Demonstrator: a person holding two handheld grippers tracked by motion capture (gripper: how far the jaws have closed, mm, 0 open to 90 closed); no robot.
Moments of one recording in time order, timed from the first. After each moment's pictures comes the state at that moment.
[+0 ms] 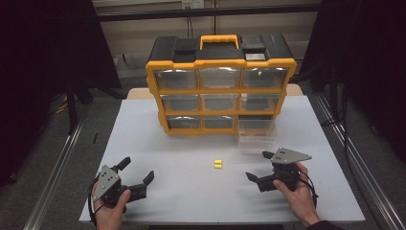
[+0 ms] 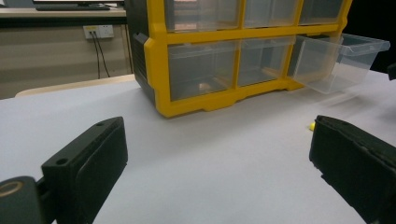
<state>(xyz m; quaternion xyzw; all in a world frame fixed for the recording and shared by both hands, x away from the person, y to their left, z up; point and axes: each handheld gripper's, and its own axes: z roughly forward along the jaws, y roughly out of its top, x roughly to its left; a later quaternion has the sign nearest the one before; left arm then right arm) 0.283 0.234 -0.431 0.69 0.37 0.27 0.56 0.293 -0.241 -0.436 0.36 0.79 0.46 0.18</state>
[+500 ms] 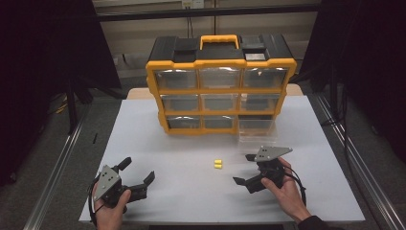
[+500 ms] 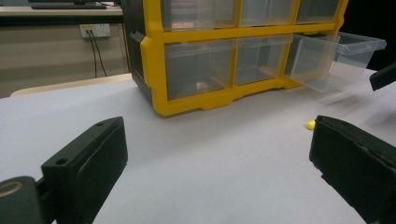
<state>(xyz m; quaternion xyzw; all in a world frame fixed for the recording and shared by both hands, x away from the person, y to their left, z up) 0.283 0.234 -0.432 0.69 0.37 0.26 0.56 0.308 -0.210 -0.434 0.31 0.83 0.45 0.10</state>
